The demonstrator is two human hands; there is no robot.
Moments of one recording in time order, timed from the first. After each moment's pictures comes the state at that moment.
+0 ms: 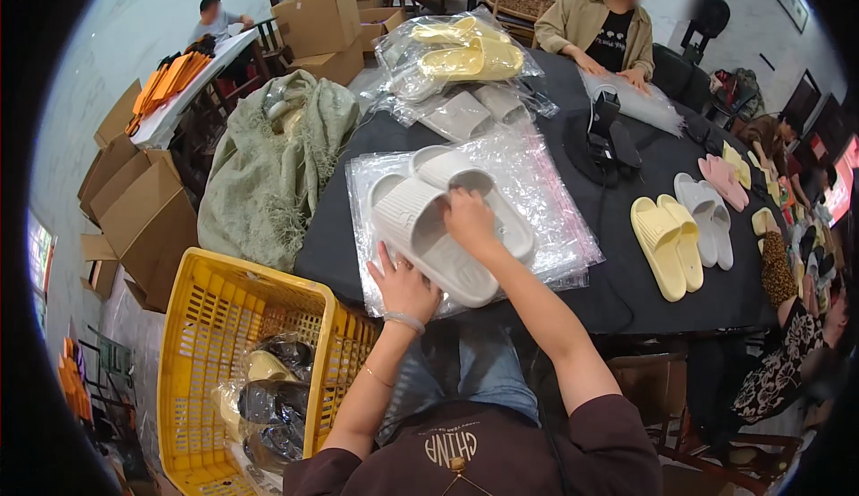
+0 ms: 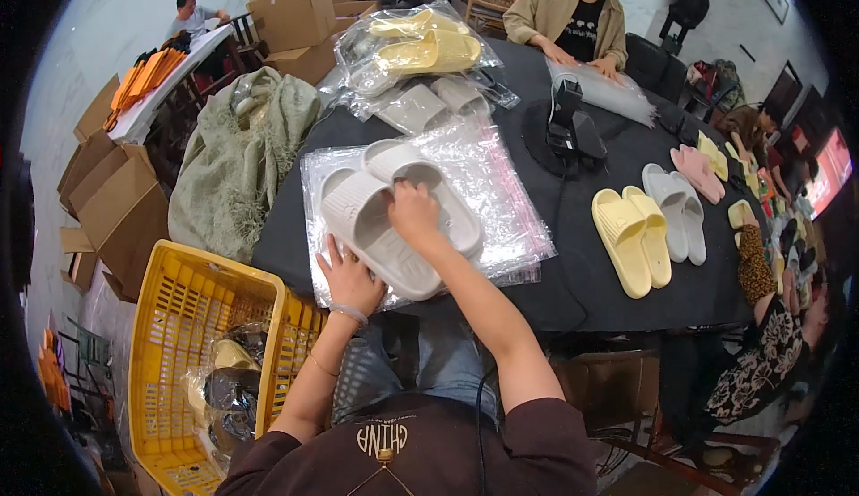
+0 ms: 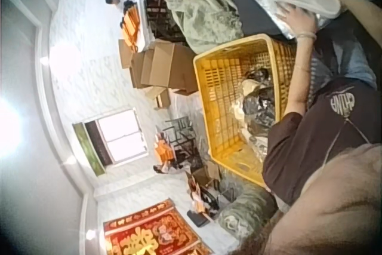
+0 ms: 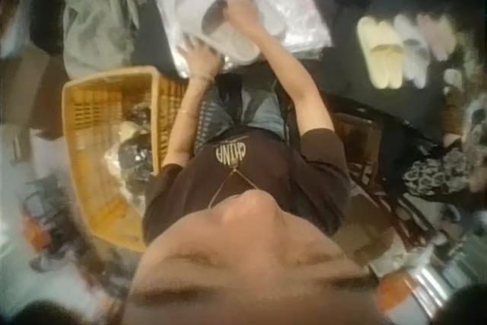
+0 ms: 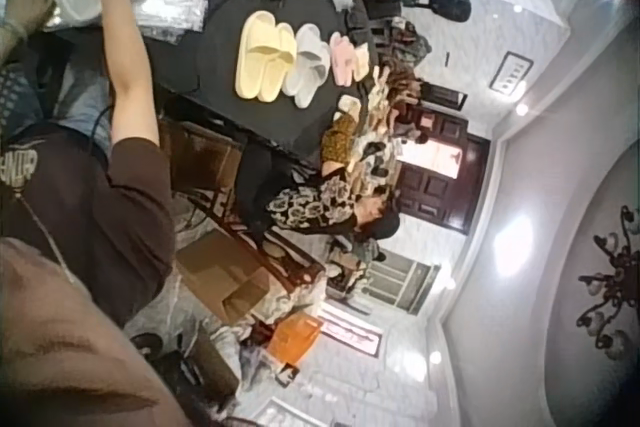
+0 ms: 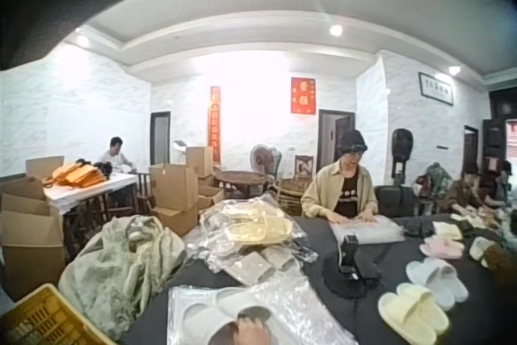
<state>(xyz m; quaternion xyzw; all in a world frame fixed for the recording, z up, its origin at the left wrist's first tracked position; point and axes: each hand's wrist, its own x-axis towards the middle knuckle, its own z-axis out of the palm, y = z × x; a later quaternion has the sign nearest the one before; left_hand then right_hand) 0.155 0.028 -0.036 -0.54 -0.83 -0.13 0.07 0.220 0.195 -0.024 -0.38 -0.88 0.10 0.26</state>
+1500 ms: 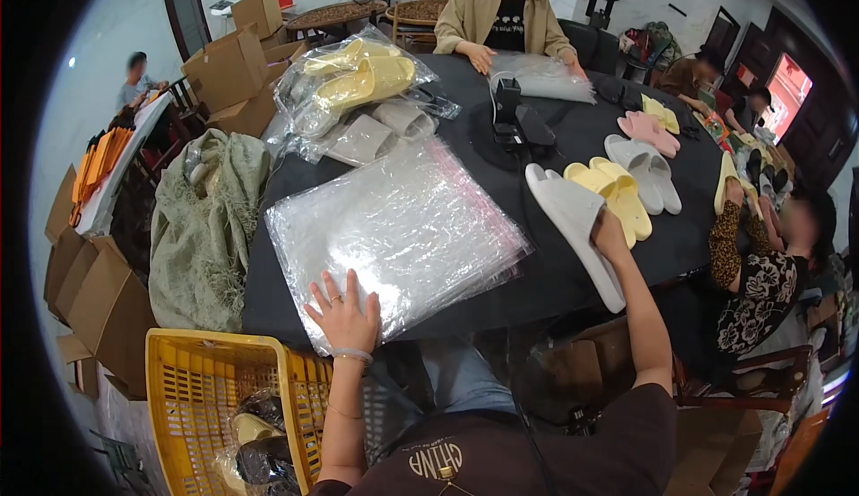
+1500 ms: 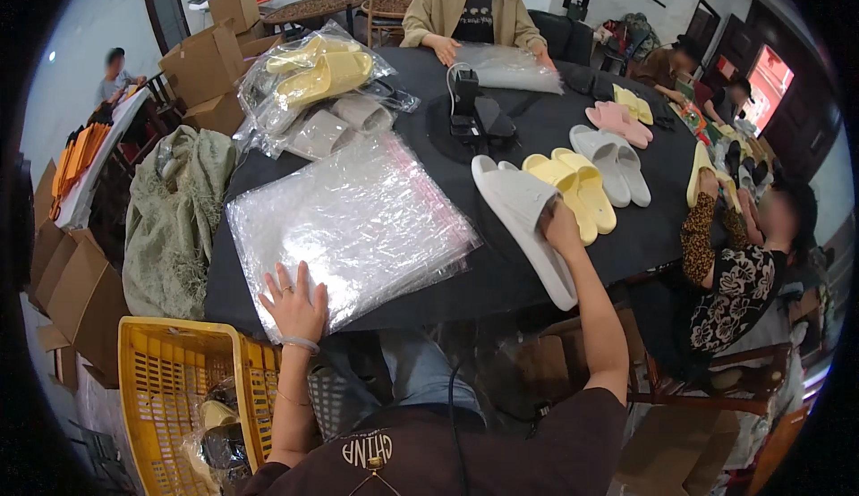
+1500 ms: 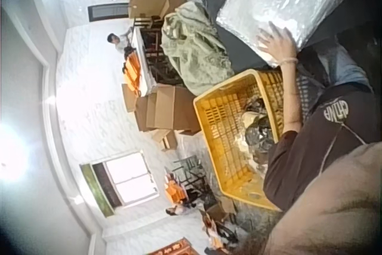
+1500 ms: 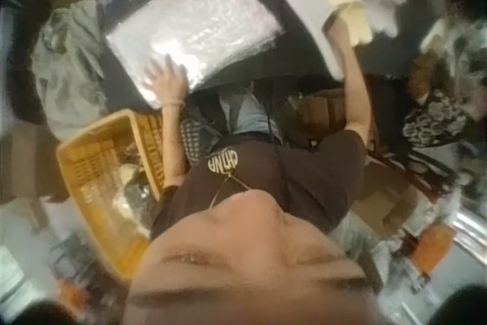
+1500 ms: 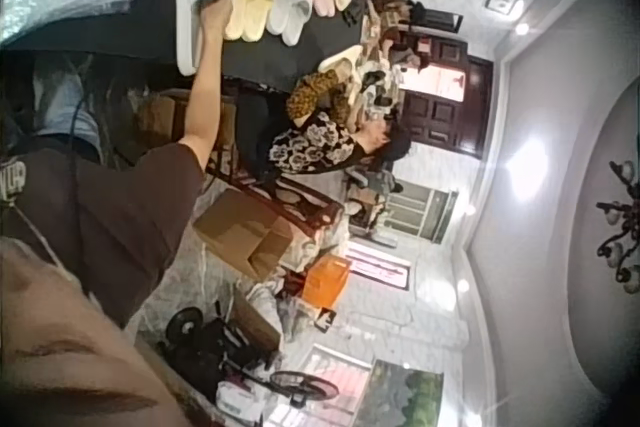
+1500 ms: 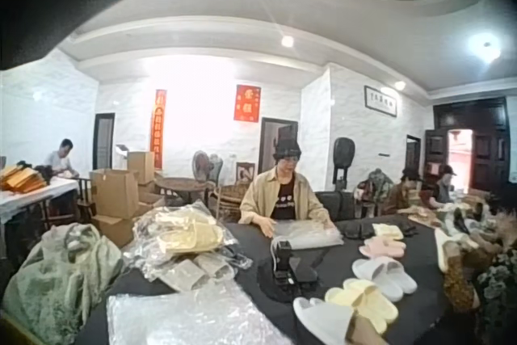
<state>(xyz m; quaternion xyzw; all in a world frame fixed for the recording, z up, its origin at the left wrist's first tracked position) 0.162 0.029 -0.036 -0.55 -0.82 -0.16 0.09 0.602 0.240 0.001 -0.60 -0.72 0.11 0.33</state>
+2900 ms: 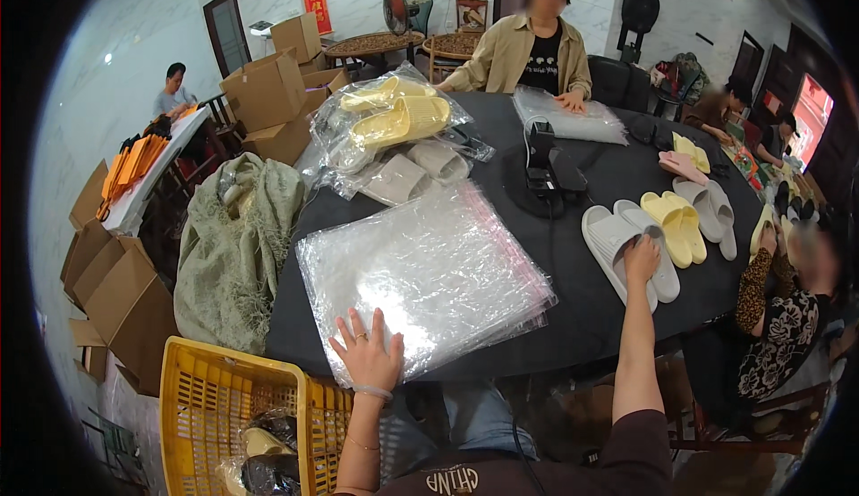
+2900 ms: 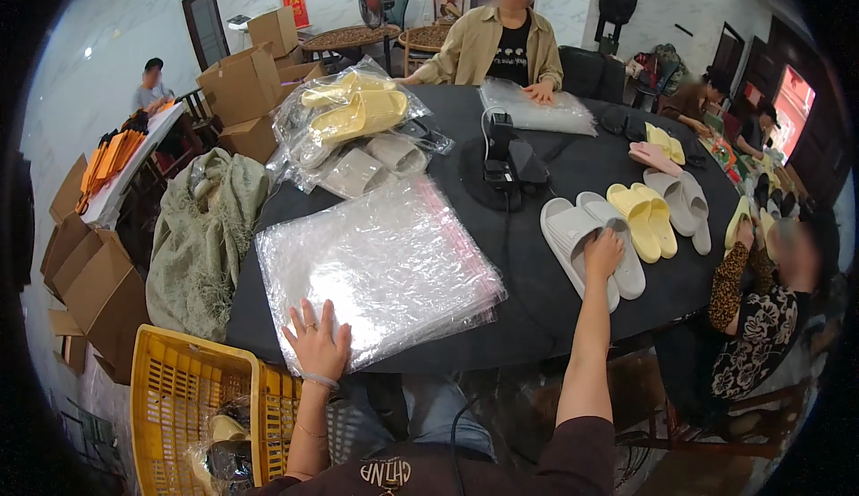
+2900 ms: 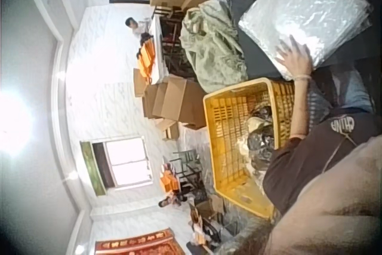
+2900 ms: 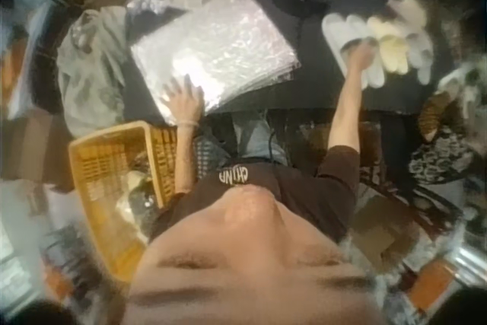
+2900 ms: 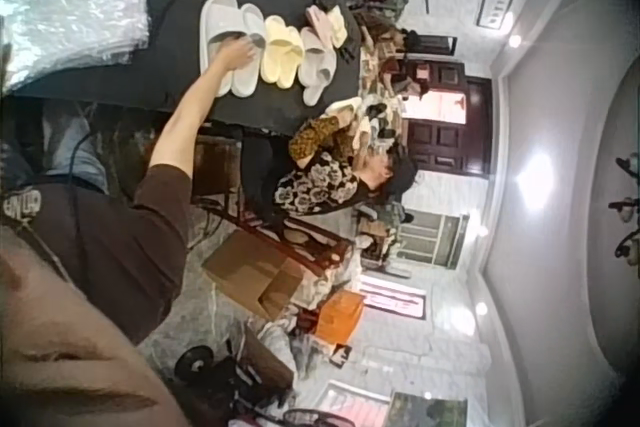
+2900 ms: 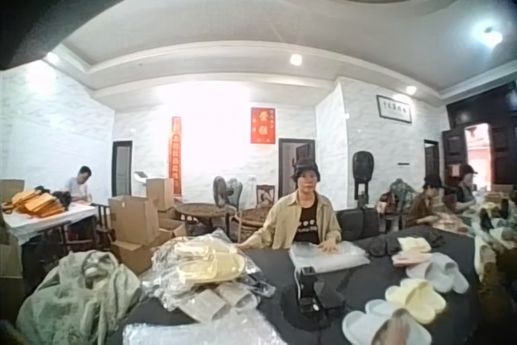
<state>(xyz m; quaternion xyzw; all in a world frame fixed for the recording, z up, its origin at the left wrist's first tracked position) 0.165 0.029 -0.031 -0.55 -0.81 -0.17 0.09 0.639 0.335 -0.057 -0.76 -0.54 -0.25 0.25</state>
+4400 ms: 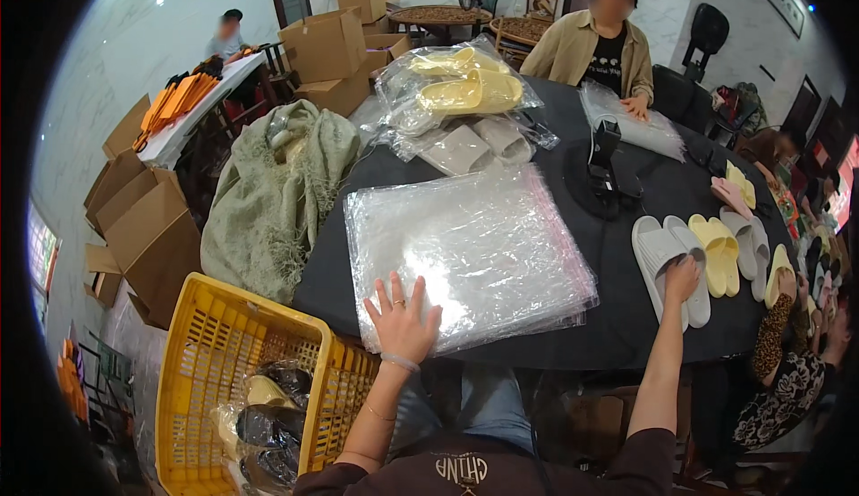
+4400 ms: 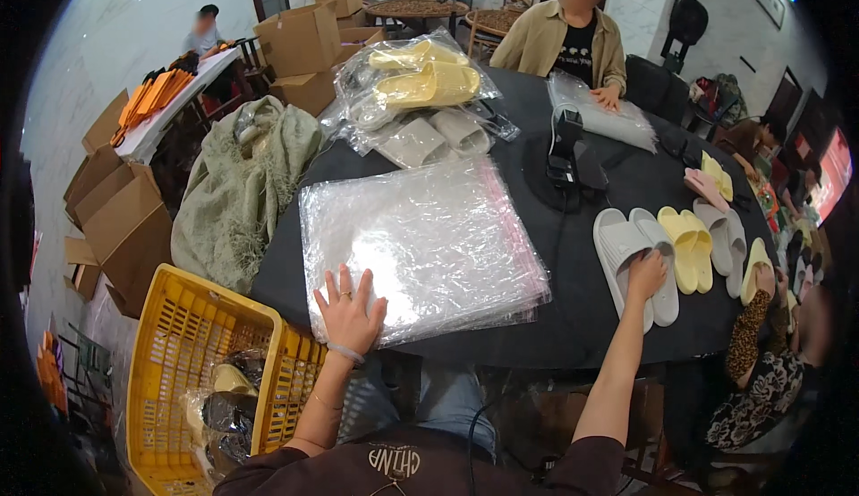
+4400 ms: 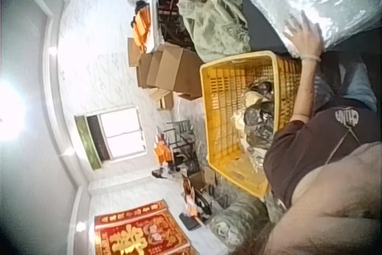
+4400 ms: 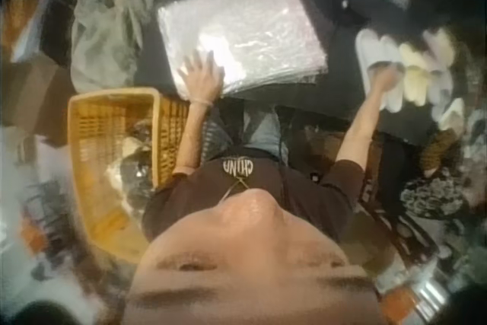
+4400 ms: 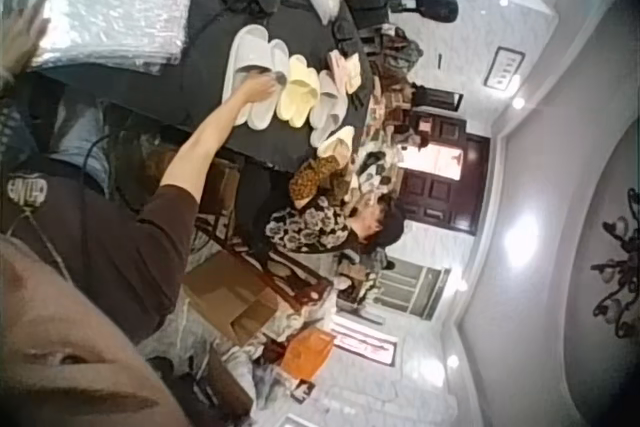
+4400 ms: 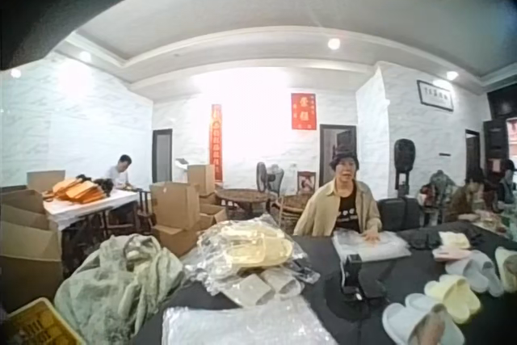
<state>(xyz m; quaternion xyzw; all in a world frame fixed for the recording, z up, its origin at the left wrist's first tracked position) 0.162 0.029 -0.032 -0.54 -0.81 -0.21 0.12 0.646 0.342 -0.066 -0.76 -0.54 -0.26 0.25</state>
